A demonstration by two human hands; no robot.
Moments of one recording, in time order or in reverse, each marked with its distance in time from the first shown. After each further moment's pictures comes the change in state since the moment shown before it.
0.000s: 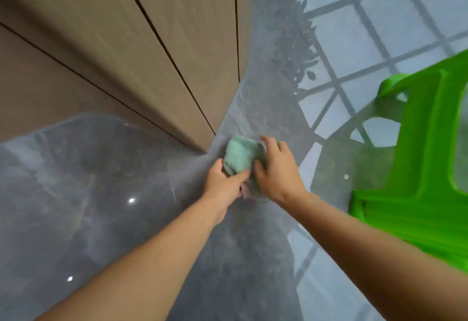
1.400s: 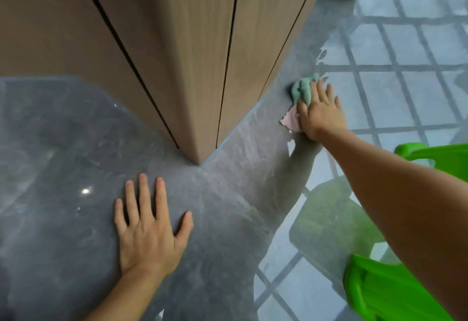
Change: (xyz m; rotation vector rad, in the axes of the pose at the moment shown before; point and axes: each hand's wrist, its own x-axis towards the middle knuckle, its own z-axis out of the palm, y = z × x) left_hand 0.044 -0.116 -0.085 1.324 0.812 0.538; right_hand 0.233 0.049 -0.067 -0.649 0.188 -0.133
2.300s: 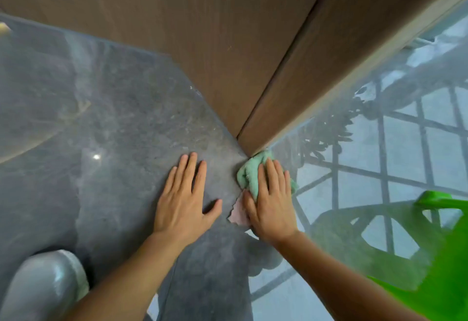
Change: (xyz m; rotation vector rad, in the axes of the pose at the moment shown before) left_hand -0.002 -0.031 -0.025 -0.182 -0.129 0.047; right_hand -0.218 -0.135 0.057 0.017 -0.035 -0.525
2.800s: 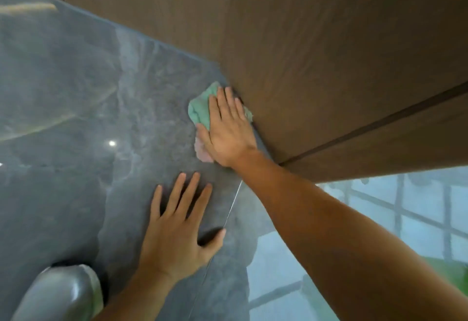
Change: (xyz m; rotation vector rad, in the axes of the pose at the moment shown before) left_hand -0.019 -0.057 0.009 -0.018 0.126 -0.047; right_hand 0.206 -0.151 -0.003 -0.103 -0.023 -0.361
